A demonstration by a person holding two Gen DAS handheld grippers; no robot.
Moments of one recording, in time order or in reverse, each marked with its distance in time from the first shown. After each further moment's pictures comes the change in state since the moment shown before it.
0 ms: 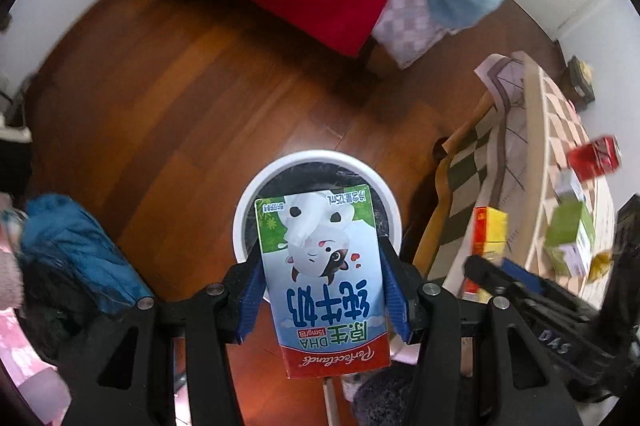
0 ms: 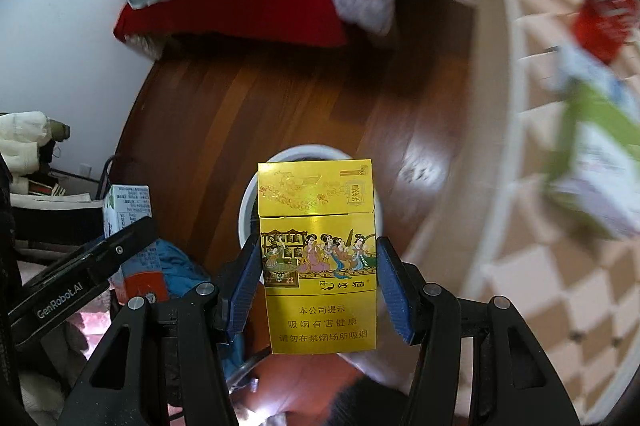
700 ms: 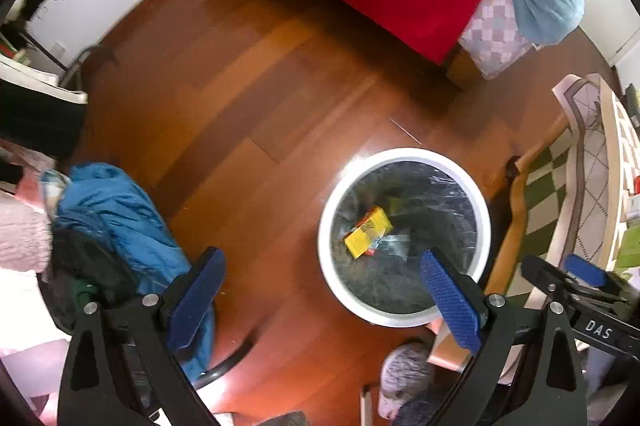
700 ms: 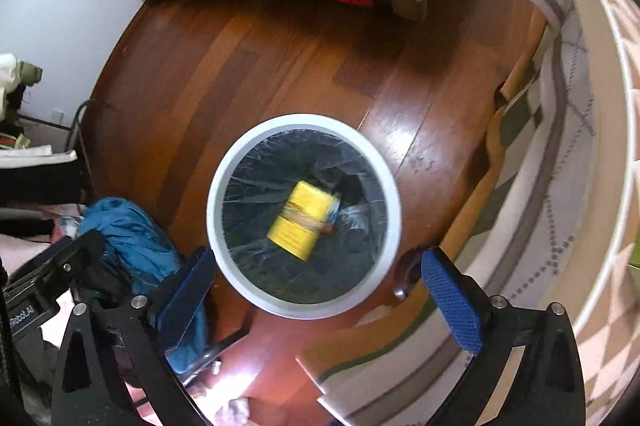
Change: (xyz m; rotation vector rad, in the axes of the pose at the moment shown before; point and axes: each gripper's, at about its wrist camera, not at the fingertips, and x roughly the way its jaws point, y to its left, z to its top) left arm 0.002 0.054 -0.031 -0.097 -0.060 0.224; right arm 0.075 0.032 0.020 -0.162 0.095 -0.124
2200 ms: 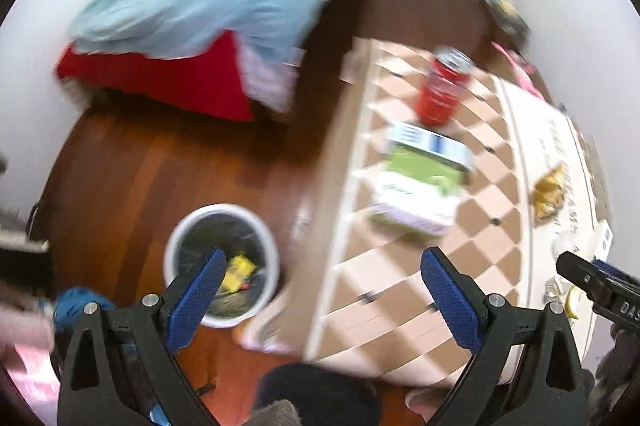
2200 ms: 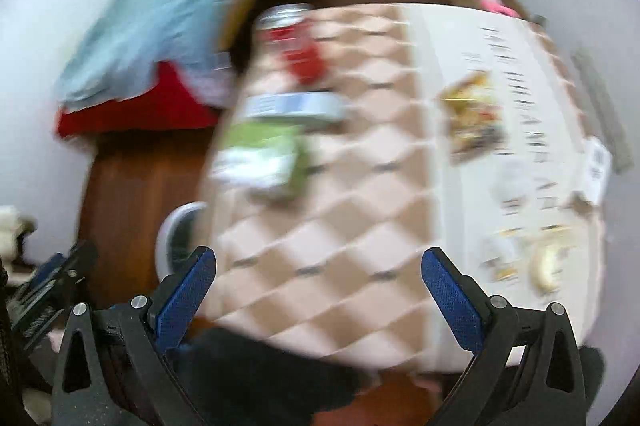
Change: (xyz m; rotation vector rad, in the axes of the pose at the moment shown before) left arm -0.143 -0.305 -0.083 0.483 -0.194 -0.168; right arm -0.263 -0.285 -0.185 0.502 -0.282 -0.119
